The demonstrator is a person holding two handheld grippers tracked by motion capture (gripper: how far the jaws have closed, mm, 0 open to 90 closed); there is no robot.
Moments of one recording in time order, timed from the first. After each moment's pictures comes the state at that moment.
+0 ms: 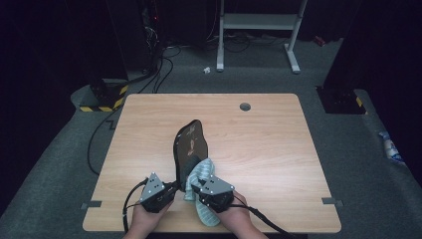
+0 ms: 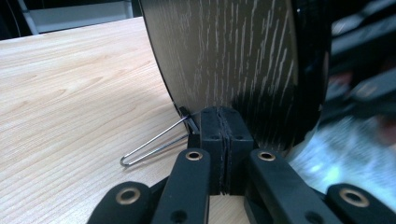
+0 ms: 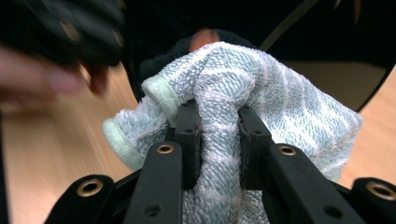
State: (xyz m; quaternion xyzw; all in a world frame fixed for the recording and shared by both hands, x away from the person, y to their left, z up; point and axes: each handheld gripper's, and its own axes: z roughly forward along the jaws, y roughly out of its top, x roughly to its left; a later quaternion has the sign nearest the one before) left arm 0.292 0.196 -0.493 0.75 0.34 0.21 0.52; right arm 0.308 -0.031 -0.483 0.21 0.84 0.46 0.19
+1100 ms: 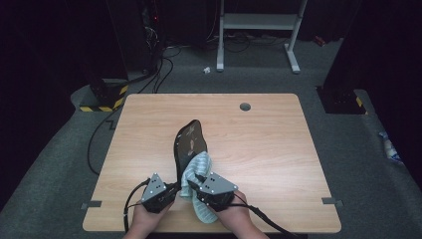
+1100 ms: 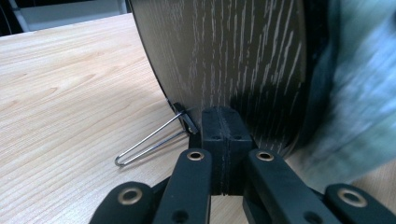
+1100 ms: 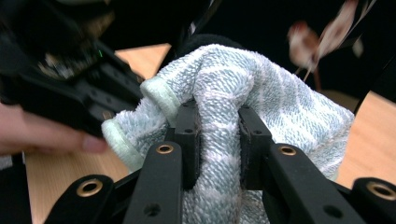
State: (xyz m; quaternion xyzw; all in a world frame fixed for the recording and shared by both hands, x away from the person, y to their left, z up) left arm 0.293 0.194 -0.496 0.76 0.33 0.20 0.52; right arm 0.300 -0.029 -0.447 0.20 0.82 0.50 0.21
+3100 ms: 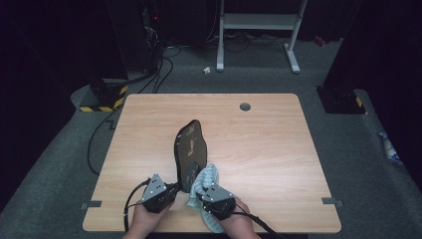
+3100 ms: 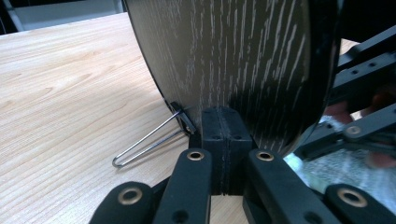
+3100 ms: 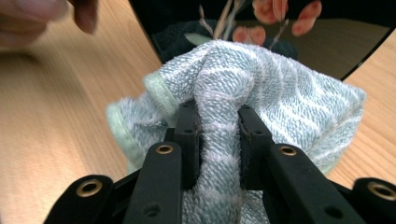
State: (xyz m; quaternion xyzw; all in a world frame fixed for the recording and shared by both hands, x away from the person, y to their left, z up) left arm 0.293 0.194 -0.498 0.76 0.32 0.20 0.52; right arm 0.295 -0.036 -0.504 0.23 0.86 0.42 0.20
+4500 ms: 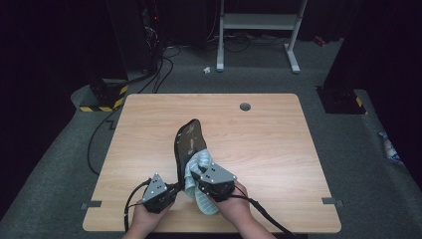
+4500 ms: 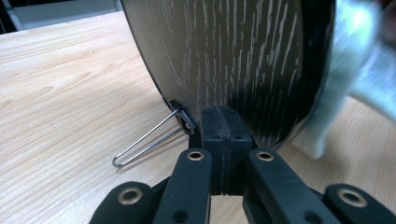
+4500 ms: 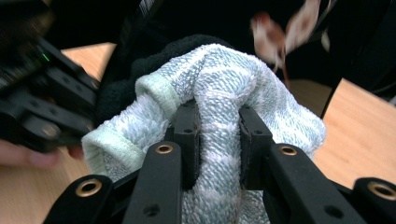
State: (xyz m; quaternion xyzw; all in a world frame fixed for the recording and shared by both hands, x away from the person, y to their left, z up) left arm 0.294 0.193 -0.499 0.77 0.32 0.20 0.52; right arm 0.321 -0.030 -0.445 0.22 0.82 0.48 0.23
